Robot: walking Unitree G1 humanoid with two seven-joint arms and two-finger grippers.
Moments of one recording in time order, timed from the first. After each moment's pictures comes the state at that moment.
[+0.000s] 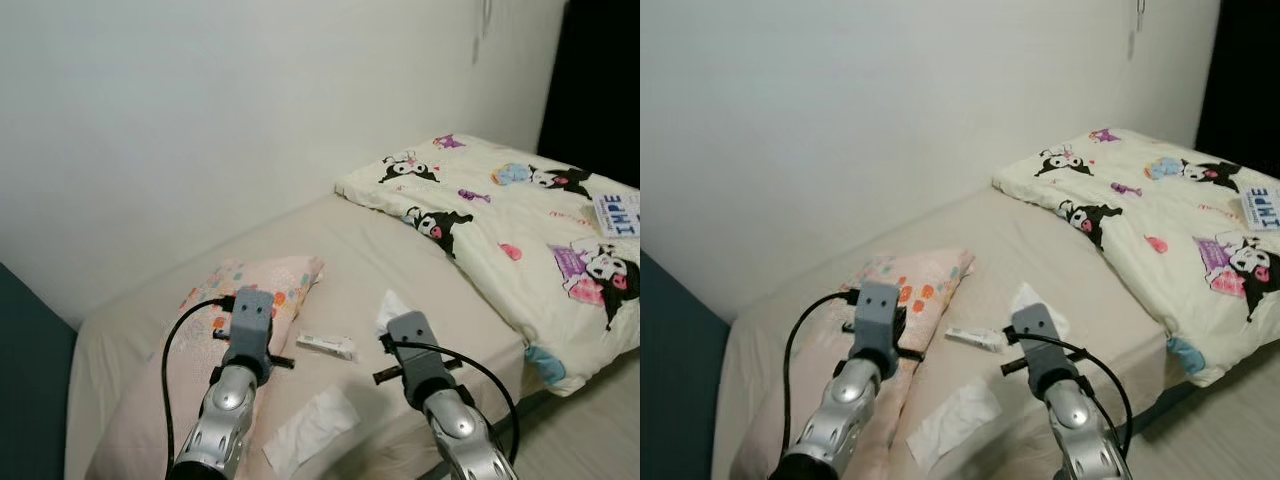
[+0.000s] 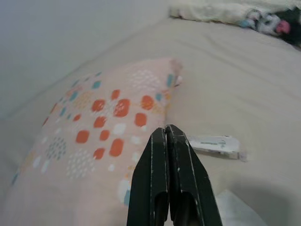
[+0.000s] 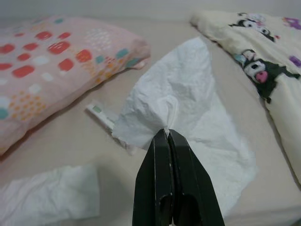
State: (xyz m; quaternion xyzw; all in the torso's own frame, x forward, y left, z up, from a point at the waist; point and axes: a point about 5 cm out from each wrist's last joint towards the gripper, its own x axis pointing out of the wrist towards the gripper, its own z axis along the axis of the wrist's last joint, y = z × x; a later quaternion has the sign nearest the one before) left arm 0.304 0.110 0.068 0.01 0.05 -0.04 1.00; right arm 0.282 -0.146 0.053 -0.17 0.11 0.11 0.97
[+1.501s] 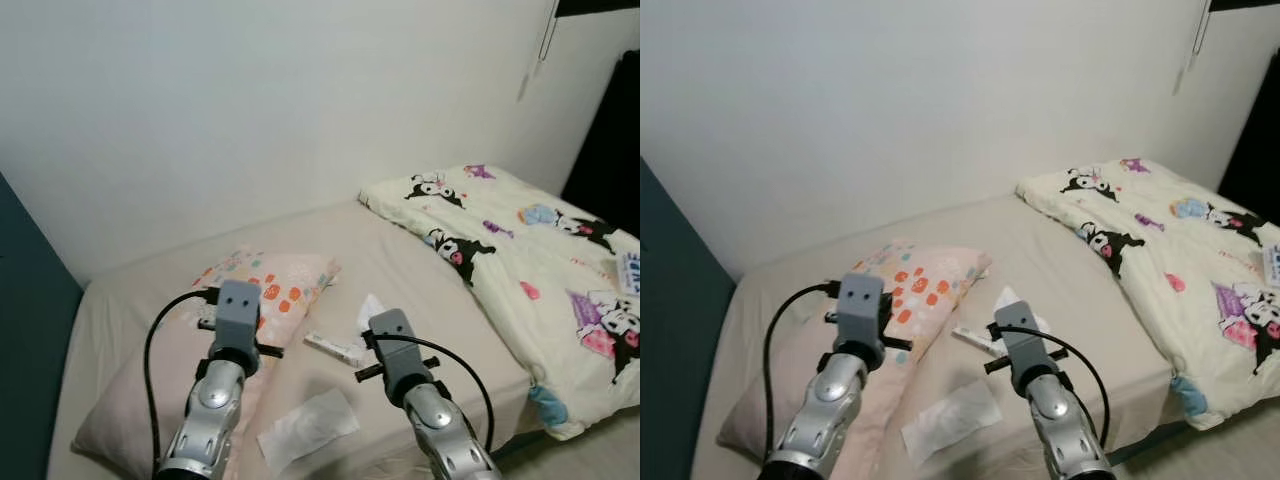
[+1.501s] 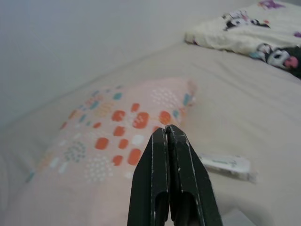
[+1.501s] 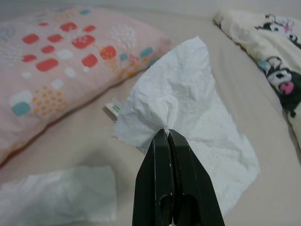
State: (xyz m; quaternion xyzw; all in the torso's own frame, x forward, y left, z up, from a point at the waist) left arm 0.301 0.106 0.086 0.03 0.01 -0.07 1.00; right arm 0.289 -0.138 0.041 -0.14 0.14 0.10 0.97
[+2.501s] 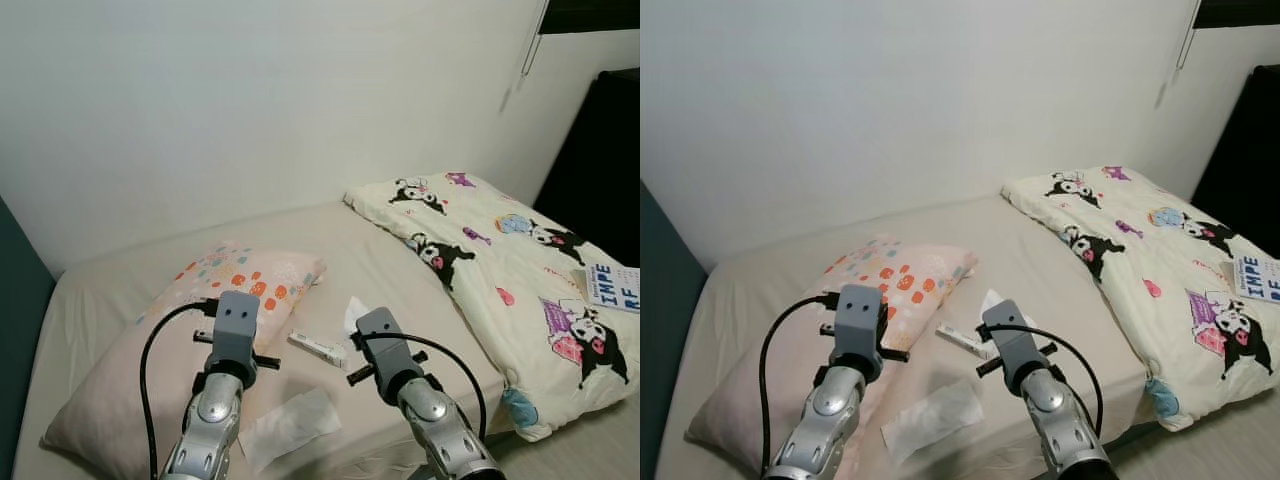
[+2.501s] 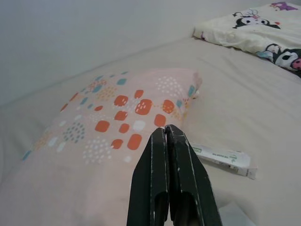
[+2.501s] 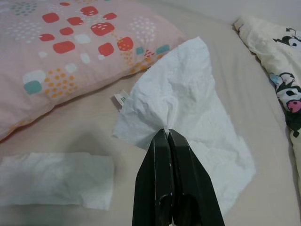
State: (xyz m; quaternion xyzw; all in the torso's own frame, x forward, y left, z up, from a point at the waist) left arm 0.291 0.115 0.079 0.04 0.02 -0.03 1.00; right arm 0.297 -0.129 0.044 -0.17 0.14 0.16 0.96
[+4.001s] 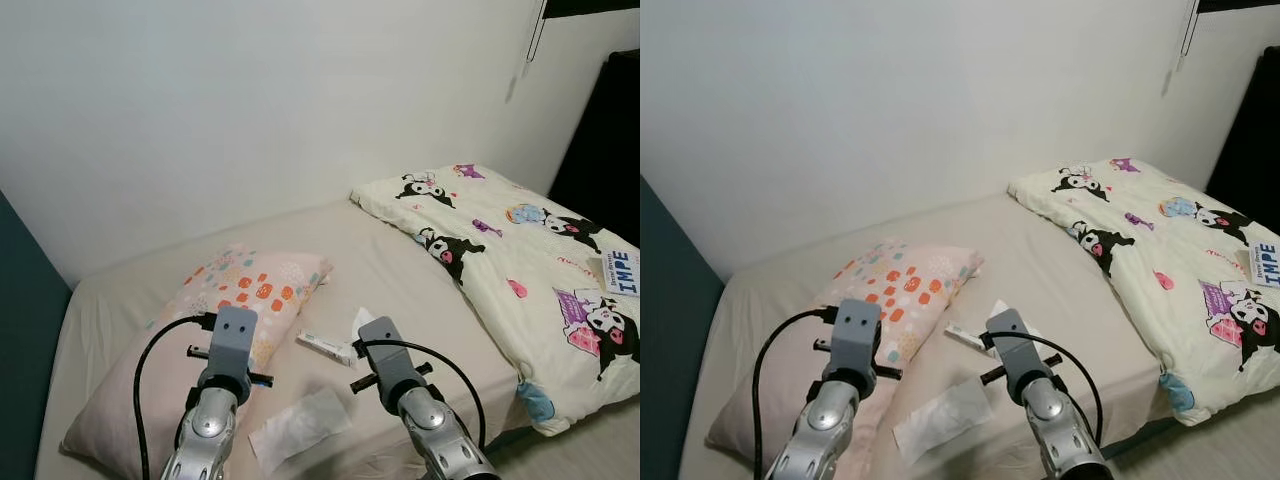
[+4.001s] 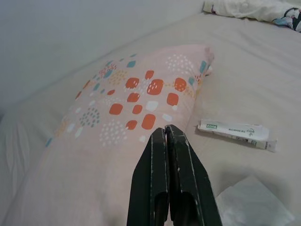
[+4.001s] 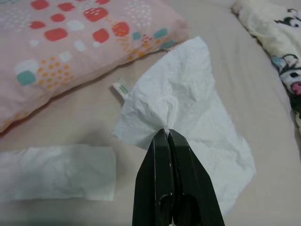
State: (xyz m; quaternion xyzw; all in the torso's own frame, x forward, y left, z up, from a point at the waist) left arm 0.278 0.126 0.066 0.07 0.06 -0.02 1.00; right arm 0.296 -0.121 0.031 -0.17 0.17 0.15 0.96
